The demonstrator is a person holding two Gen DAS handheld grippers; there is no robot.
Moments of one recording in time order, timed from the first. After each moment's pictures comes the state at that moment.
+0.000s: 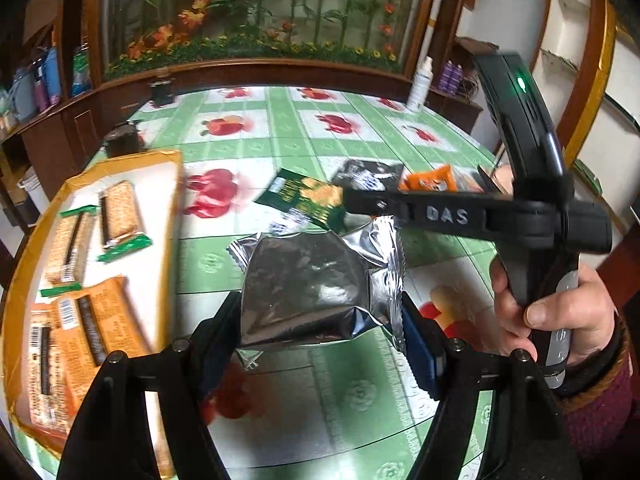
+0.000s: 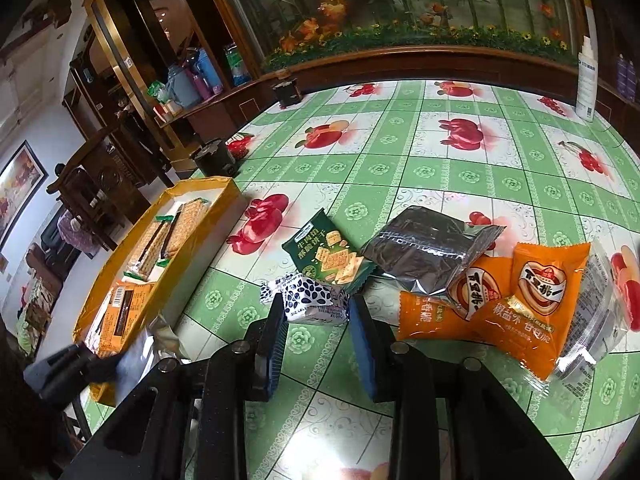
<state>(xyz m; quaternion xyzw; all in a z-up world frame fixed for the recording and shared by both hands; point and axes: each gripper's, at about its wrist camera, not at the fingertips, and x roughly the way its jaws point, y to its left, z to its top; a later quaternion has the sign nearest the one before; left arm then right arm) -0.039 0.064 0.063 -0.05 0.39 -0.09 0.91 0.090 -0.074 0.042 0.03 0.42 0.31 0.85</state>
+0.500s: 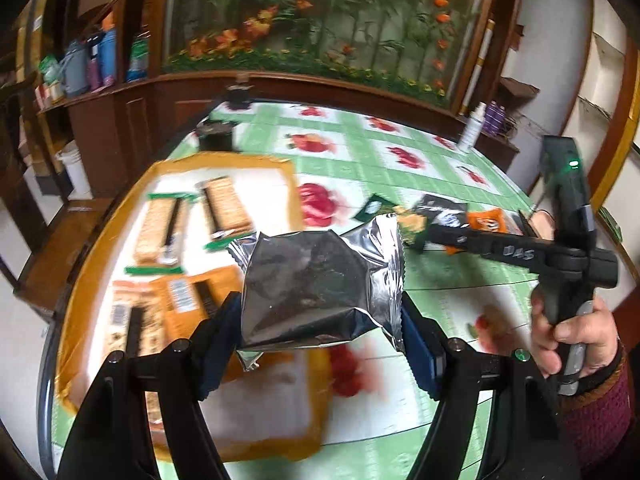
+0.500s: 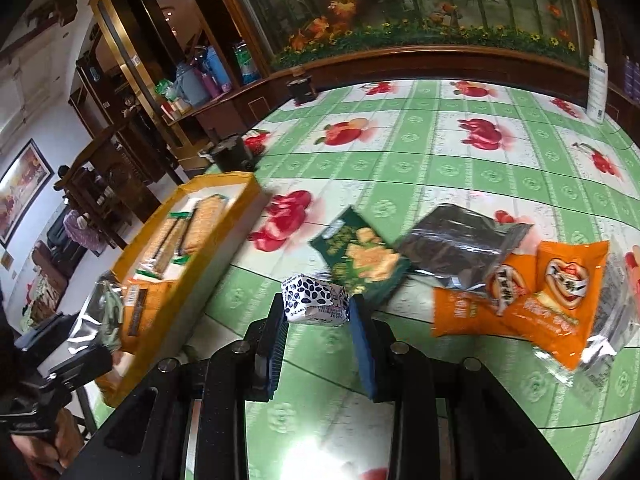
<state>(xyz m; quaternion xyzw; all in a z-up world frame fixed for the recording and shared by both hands) -0.067 0.153 0.072 -0.09 0.37 -0.02 0.92 0.076 -0.048 0.047 0.04 0.42 0.33 0.85</state>
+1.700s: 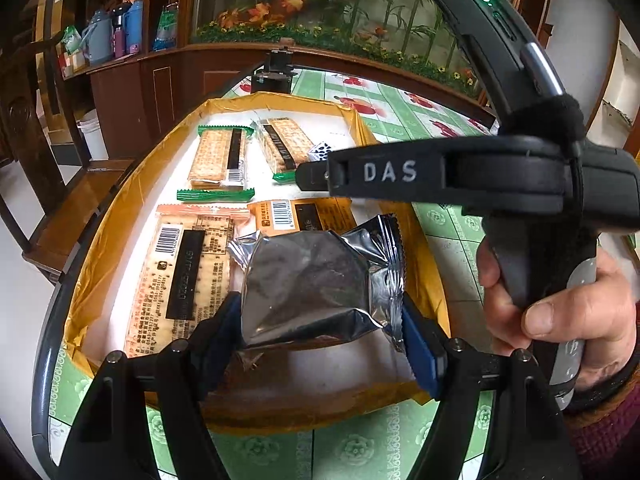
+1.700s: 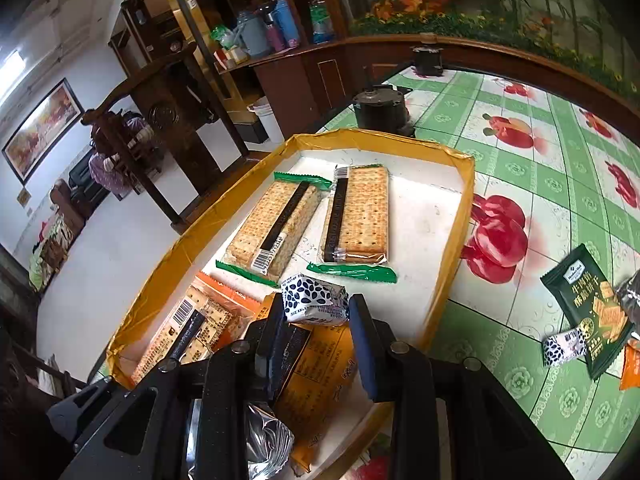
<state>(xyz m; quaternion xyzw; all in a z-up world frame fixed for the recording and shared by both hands) -0.094 0.193 0.027 -0.11 0.40 0.01 0.91 0.048 0.139 0.028 -0.06 0.43 0.39 0.81</state>
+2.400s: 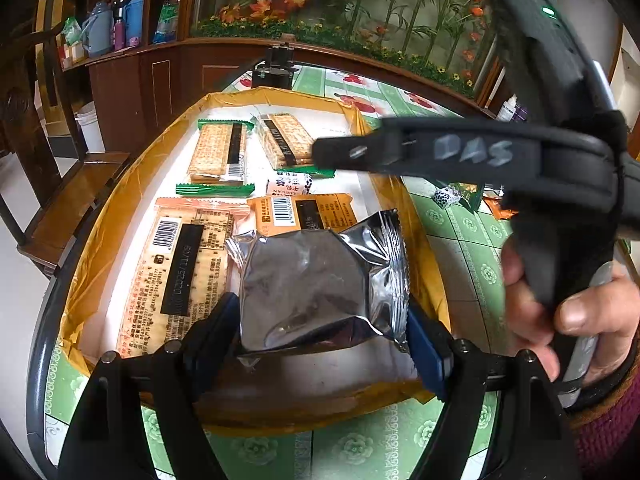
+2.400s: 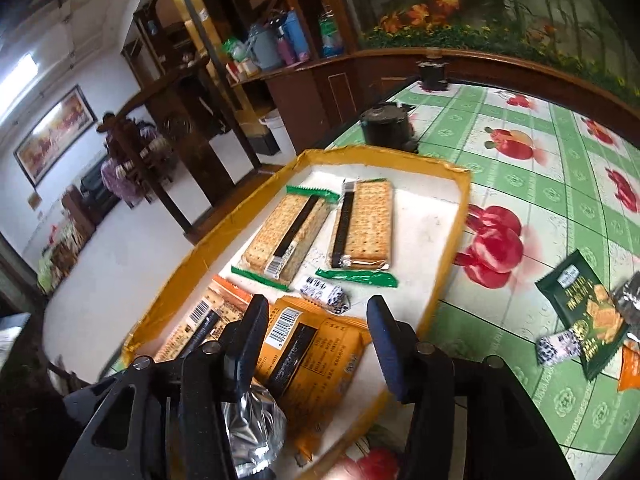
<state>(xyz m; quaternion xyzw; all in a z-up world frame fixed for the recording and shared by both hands) -0.093 0.196 0.026 -0.12 0.40 0.01 0.91 0.047 0.110 0.044 -0.01 0.41 0.41 0.81</state>
